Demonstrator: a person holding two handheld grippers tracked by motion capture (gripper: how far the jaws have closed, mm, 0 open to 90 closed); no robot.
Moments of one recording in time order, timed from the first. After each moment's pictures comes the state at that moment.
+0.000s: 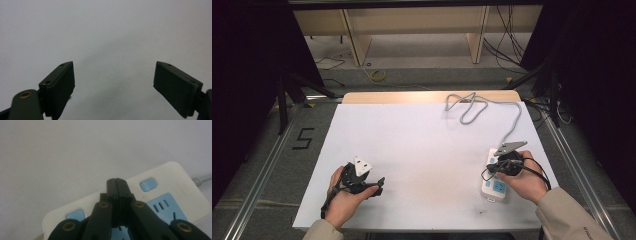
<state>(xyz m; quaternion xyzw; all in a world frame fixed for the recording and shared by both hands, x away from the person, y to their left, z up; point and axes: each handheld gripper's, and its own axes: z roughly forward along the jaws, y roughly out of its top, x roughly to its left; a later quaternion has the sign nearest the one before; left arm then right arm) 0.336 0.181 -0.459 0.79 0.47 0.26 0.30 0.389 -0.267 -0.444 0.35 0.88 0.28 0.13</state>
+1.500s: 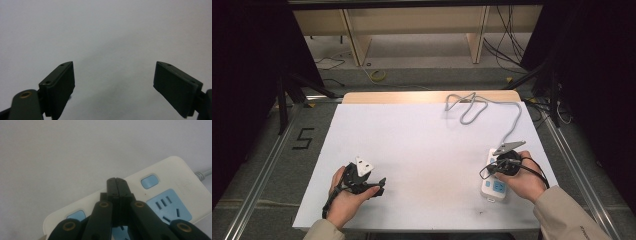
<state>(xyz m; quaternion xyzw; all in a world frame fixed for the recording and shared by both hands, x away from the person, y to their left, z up) 0.336 0.178 -0.459 0.79 0.47 0.26 0.30 0.389 -0.263 -0.446 0.38 0.88 0.27 0.13</state>
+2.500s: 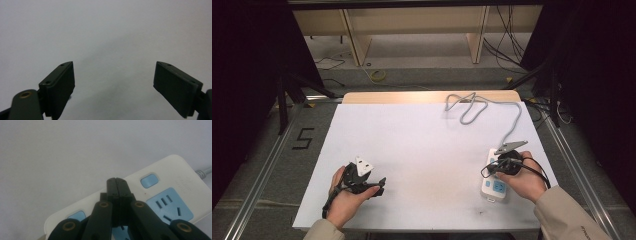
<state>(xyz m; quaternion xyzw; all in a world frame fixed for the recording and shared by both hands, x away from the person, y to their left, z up) 0.337 0.178 -0.460 0.79 0.47 0.25 0.30 0.390 -0.267 -0.447 0.38 0.87 0.28 0.12</state>
